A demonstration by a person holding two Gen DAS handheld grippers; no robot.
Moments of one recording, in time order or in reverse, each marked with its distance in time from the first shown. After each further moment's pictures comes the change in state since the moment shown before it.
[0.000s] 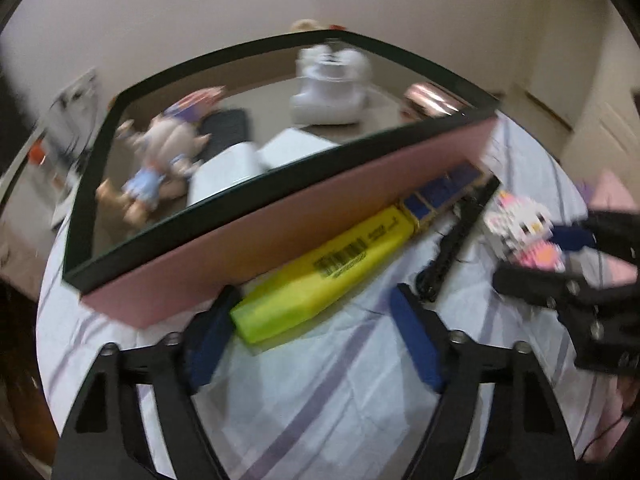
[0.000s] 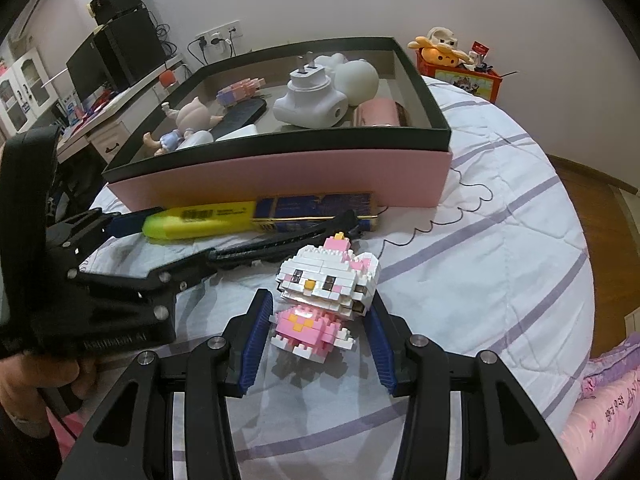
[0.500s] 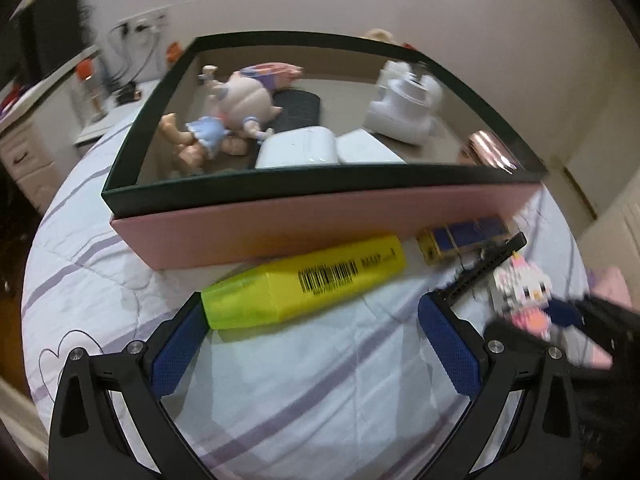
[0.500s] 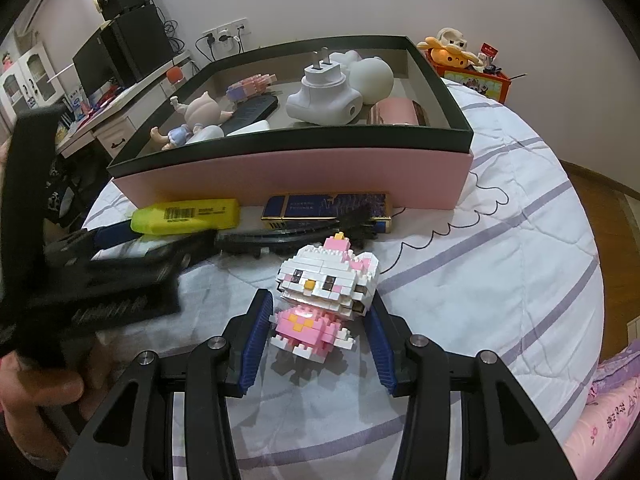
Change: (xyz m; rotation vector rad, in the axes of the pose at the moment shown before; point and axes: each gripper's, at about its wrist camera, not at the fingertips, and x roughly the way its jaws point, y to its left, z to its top) left arm -0.009 0.025 -0.016 -0.342 -0.010 0.044; right arm 0.005 0.006 0.000 -0.020 0.005 0.022
